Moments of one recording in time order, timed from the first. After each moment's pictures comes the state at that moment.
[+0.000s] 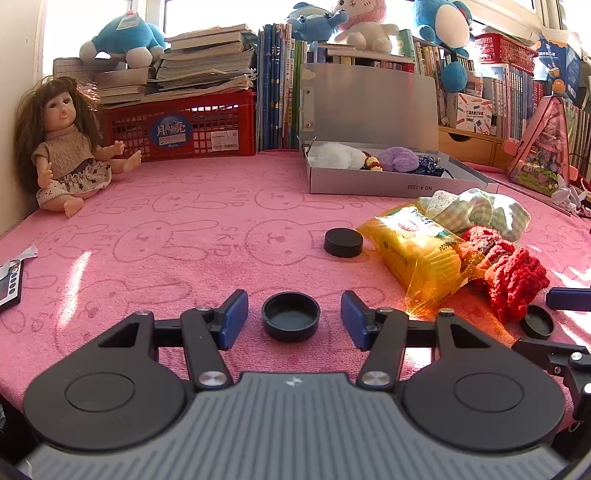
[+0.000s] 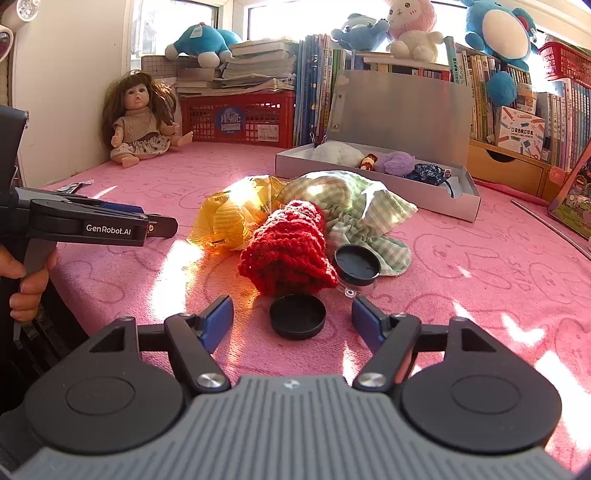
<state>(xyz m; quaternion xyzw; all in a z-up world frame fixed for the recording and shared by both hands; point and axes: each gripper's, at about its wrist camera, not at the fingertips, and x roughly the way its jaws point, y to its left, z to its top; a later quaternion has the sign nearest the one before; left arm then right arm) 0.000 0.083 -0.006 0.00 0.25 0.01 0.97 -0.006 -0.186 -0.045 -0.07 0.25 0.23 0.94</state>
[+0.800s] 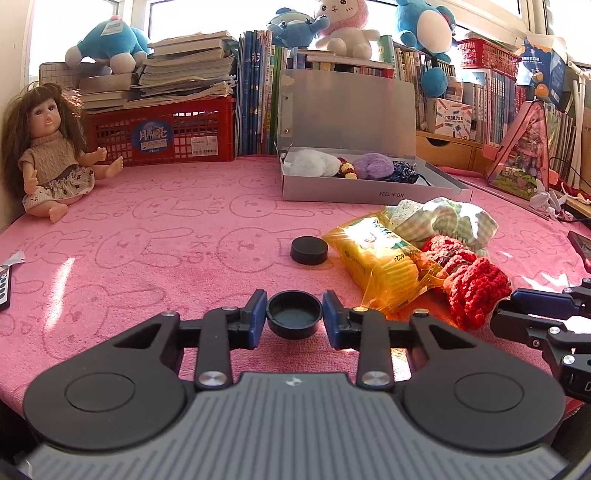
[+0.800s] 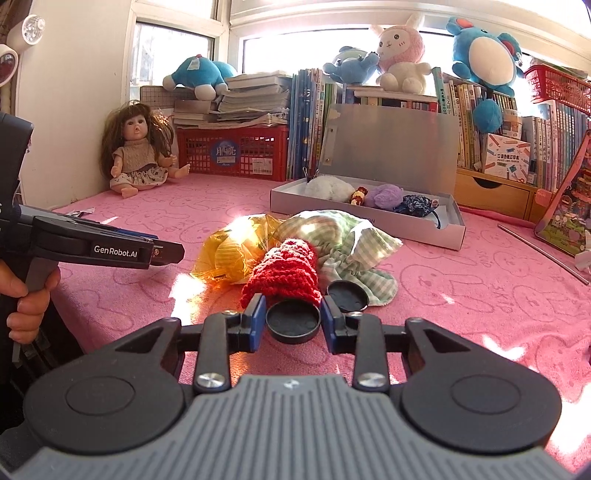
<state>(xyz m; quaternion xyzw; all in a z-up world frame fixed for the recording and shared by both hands) -0.008 0.067 0.008 -0.01 0.25 -0.02 0.97 -0.020 -0.192 -0.029 -0.06 0.20 0.22 0.95</state>
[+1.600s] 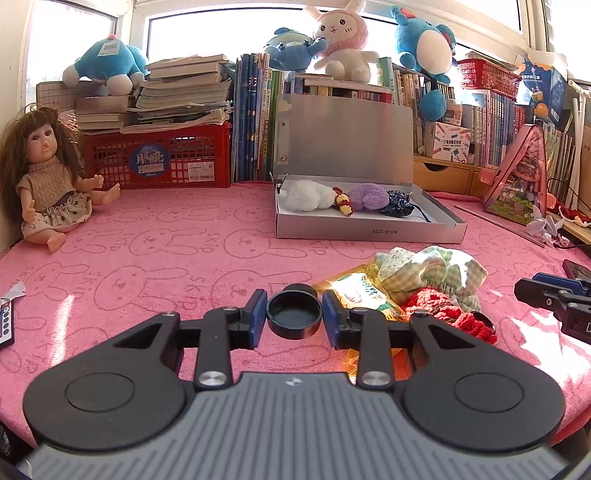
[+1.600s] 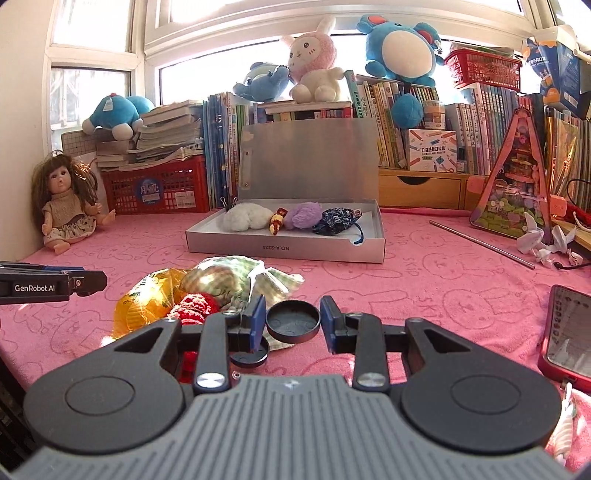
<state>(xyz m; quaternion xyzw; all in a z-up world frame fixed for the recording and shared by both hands) 0.005 0.060 0.043 -0.01 0.23 -0.02 0.97 0.016 -0.234 -0.005 0.01 0.19 0.12 0.97</state>
